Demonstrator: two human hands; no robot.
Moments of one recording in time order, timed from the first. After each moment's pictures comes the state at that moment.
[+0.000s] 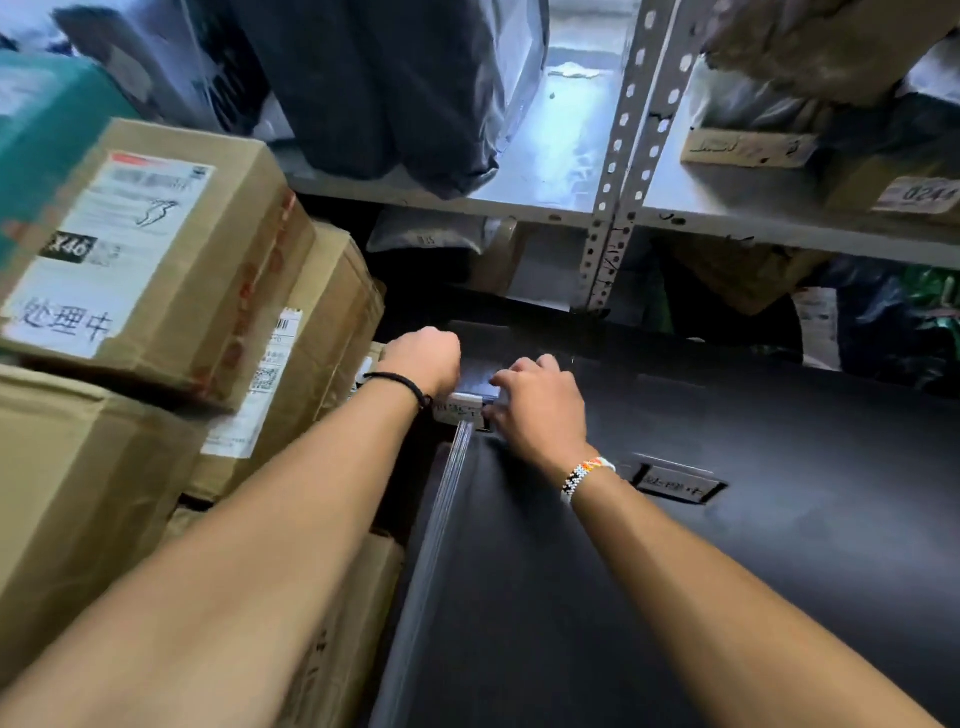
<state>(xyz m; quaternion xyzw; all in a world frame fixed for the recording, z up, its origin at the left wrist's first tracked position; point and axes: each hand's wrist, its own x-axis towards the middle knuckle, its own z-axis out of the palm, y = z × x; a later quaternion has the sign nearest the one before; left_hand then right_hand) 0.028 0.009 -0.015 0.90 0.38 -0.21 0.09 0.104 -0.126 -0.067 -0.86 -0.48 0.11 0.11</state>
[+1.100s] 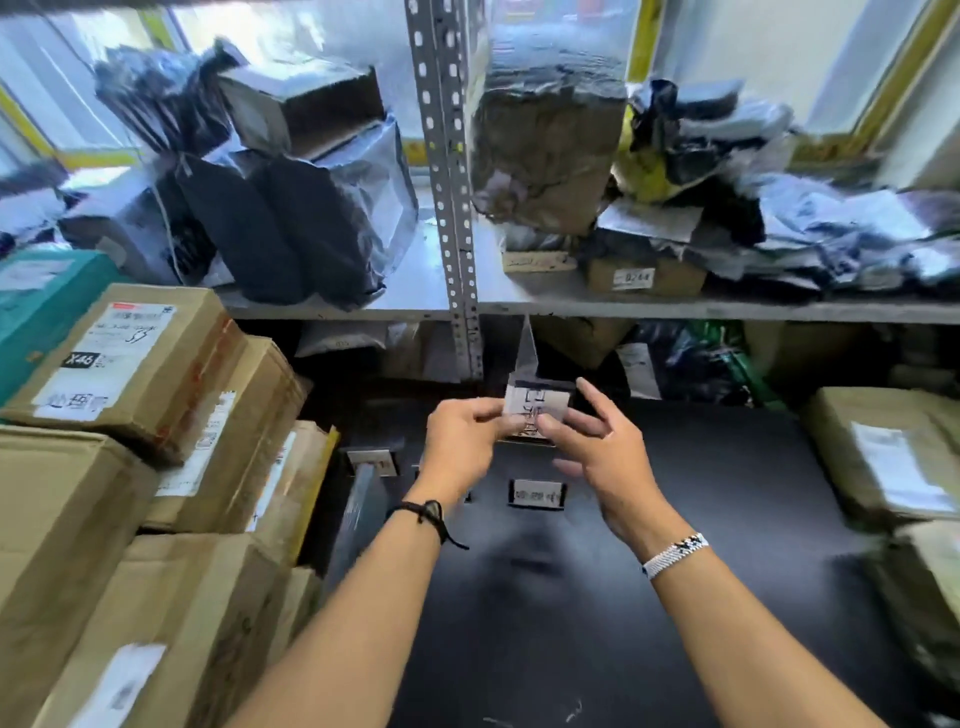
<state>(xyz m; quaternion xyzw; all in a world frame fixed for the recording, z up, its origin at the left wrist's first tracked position) 0.048 -0.175 0.049 0.73 0.30 0.16 0.59 0.142 -0.323 0.040 -0.65 -0.12 0.32 0.68</state>
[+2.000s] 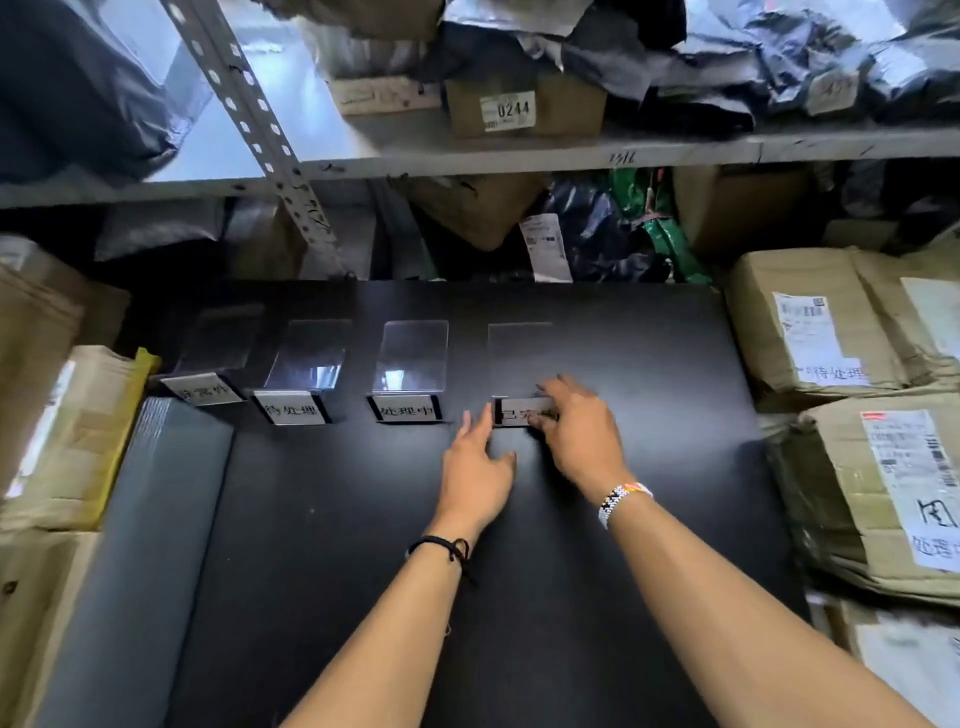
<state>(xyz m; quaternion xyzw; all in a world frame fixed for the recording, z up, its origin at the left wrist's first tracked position) 0.125 -0.358 -0.120 0.78 0.39 -0.05 0.49 0.242 -0.458 -0.114 -0.92 -0.25 0.18 0.25</state>
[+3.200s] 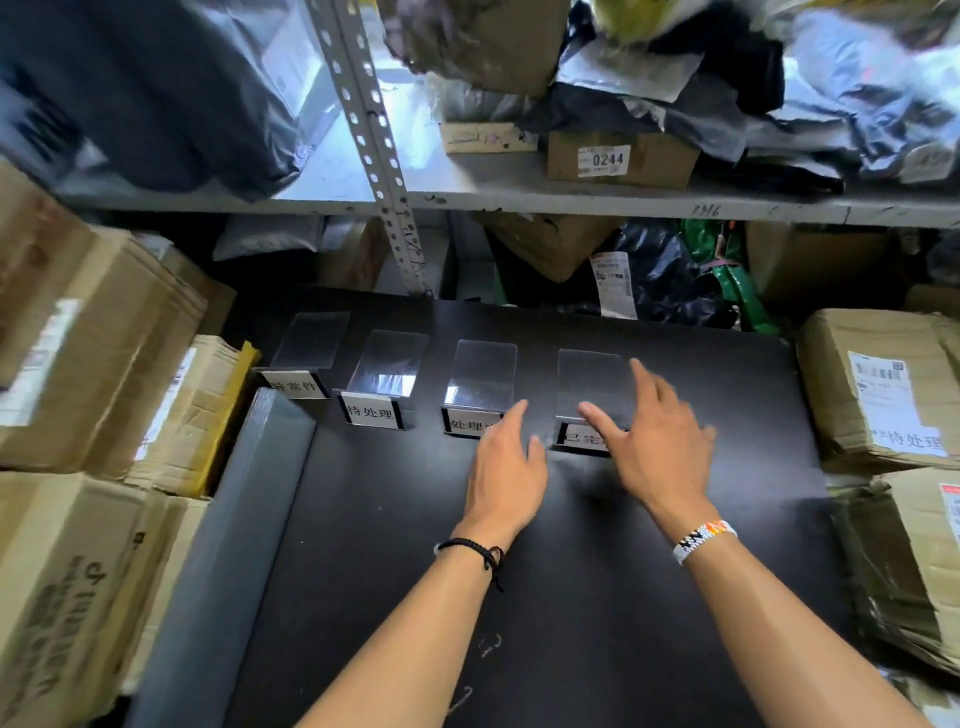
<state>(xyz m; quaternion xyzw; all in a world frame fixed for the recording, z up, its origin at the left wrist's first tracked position) 0.112 -0.344 -0.078 0.80 0.38 0.02 0.45 0.235 -0.461 -0.069 -0.97 -0.20 0.08 0.12</state>
